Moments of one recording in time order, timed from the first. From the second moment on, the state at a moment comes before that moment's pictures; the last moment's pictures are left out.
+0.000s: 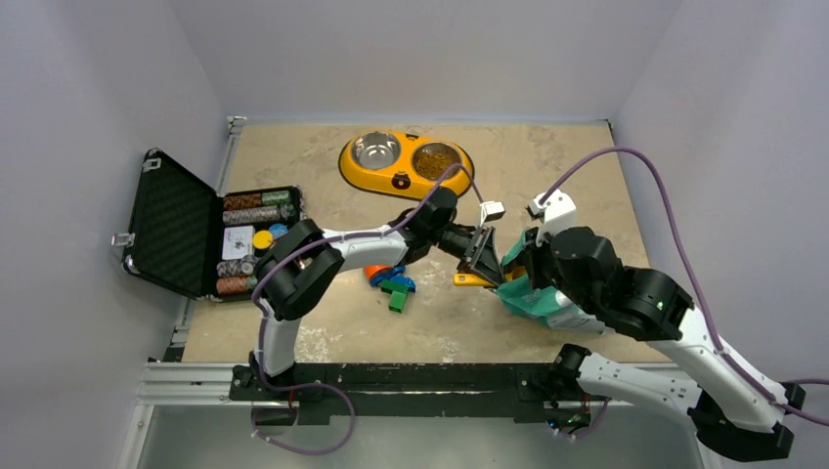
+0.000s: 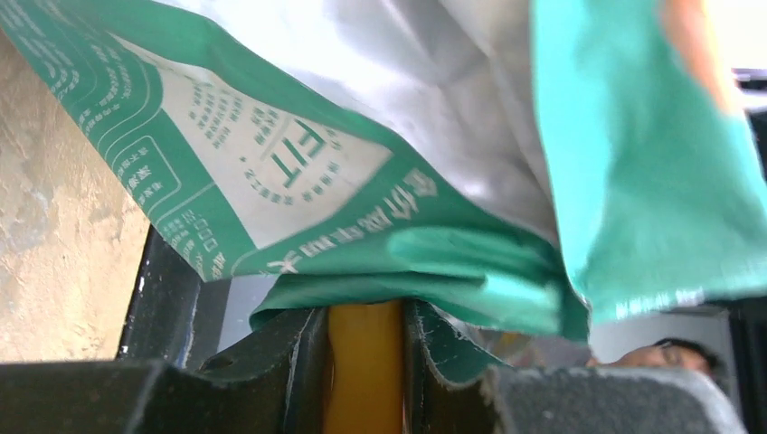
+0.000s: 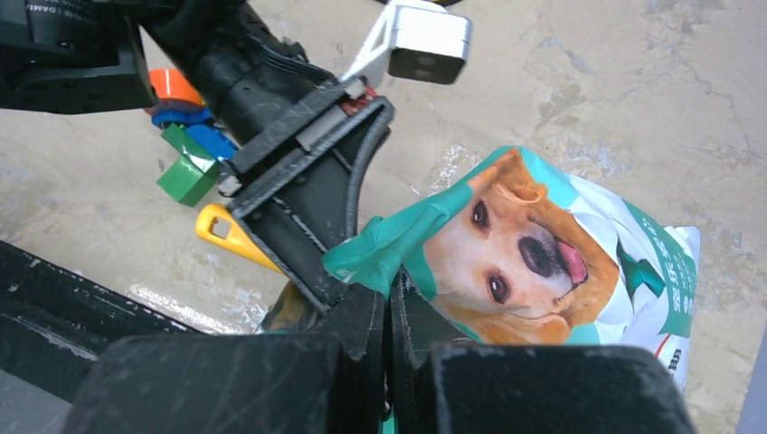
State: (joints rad) left arm -0.88 2.01 1.30 0.37 1.12 -1.22; right arm 0.93 0.78 1.18 -1.00 0.46 0.28
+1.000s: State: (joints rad) left arm -0.76 1.64 0.98 0.60 1.18 -1.36; right arm 0.94 0.65 1.16 -0.97 0.58 0.33
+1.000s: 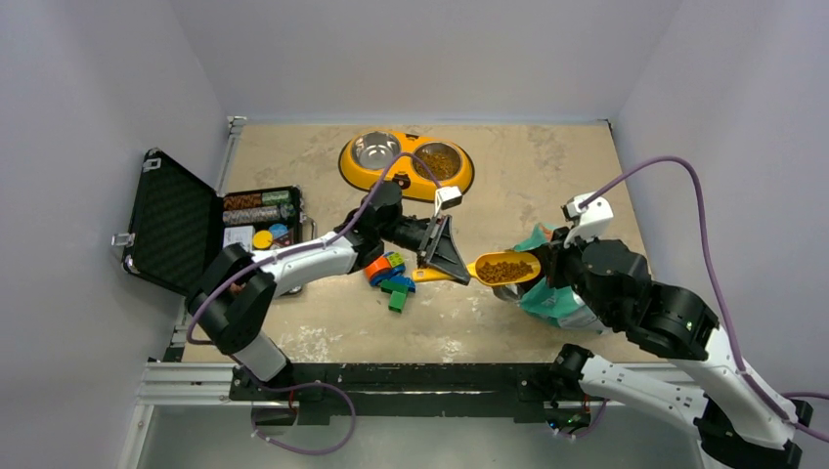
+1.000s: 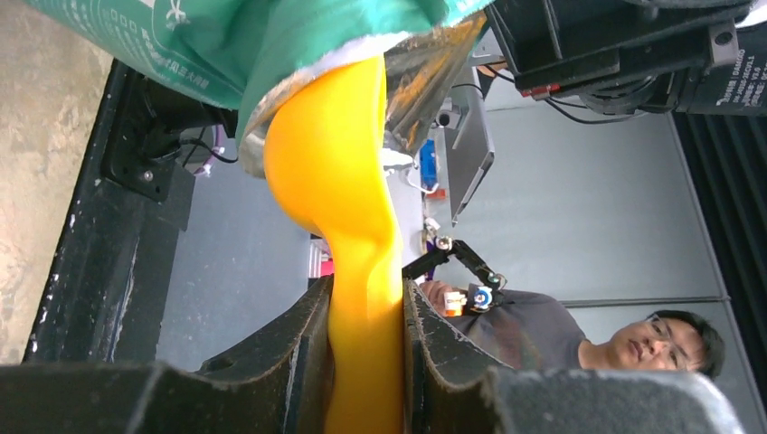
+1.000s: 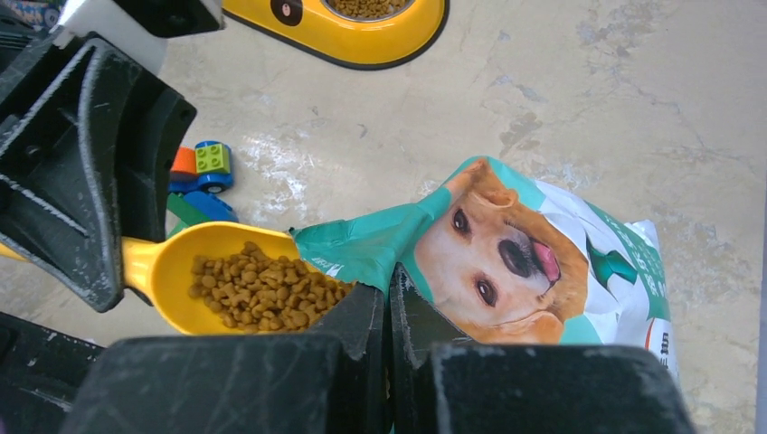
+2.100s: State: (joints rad) left arm -0.58 1.39 1.07 0.37 1.07 -1.30; right arm 0.94 0.59 1.19 -1.03 0.59 0.39
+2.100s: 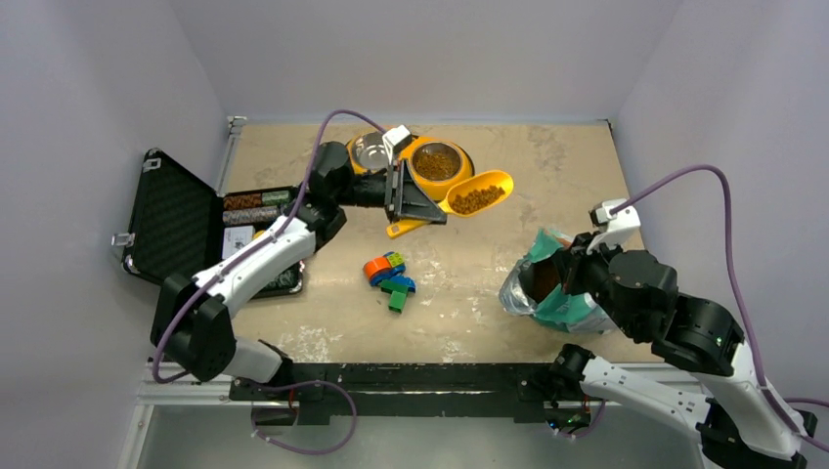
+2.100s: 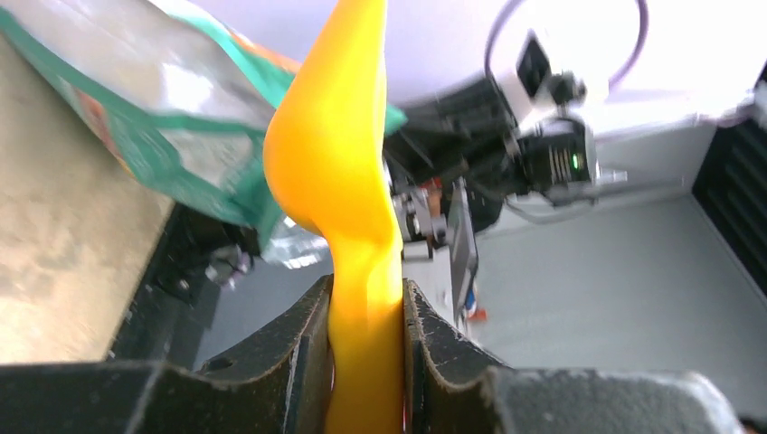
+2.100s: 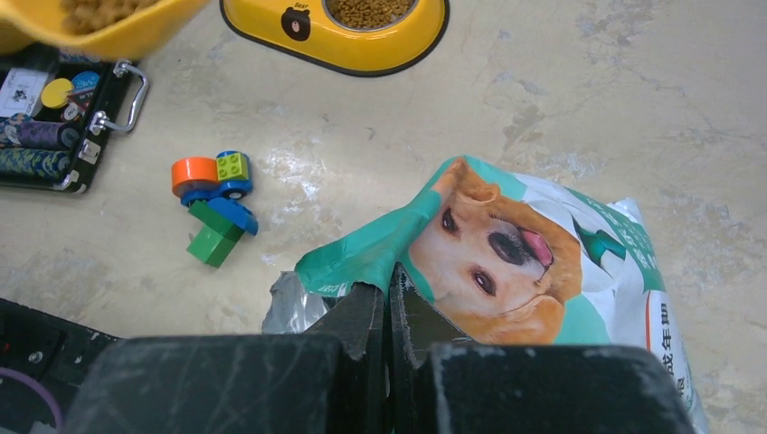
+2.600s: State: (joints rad) left arm -0.26 1.82 1.30 0.31 0.89 -1.35; right arm 0.94 0.59 1.22 -1.07 0.59 0.42
